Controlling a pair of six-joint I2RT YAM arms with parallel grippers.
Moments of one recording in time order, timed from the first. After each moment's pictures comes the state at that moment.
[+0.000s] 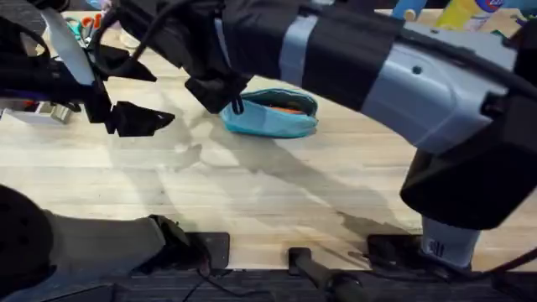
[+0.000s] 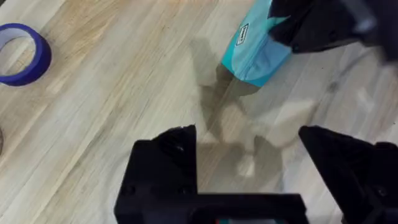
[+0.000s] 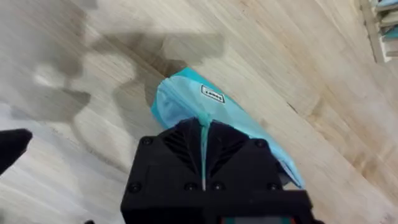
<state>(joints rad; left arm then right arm) 0.61 1.52 1.24 -1.36 0.81 1.64 1.01 2.16 2.11 -1.19 0.38 0.23</state>
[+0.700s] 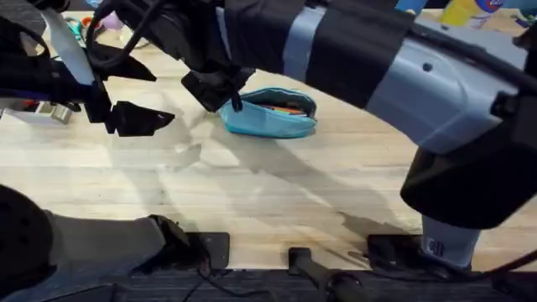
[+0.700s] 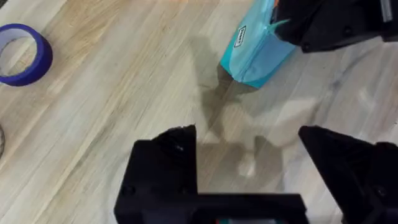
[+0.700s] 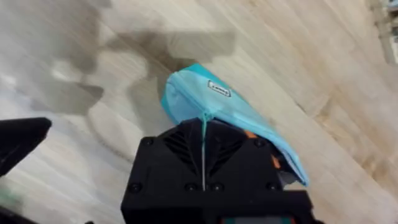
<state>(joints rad) 0.61 1.52 1.24 -1.35 0.81 1.64 1.01 2.16 2.14 -1.22 0.32 0.23</state>
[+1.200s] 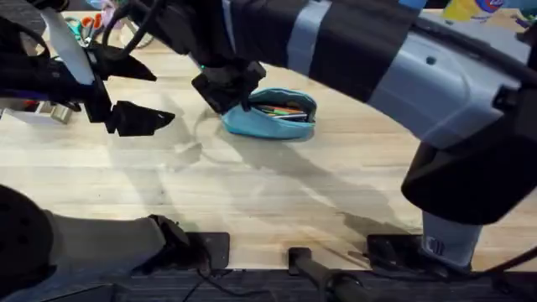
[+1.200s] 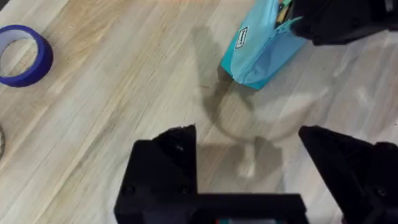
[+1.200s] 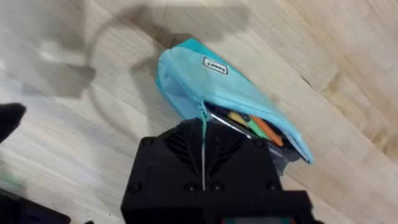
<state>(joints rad) 0.61 1.52 1.24 -1.35 0.82 1.64 0.98 2.16 2.15 -1.31 0.28 0.29</state>
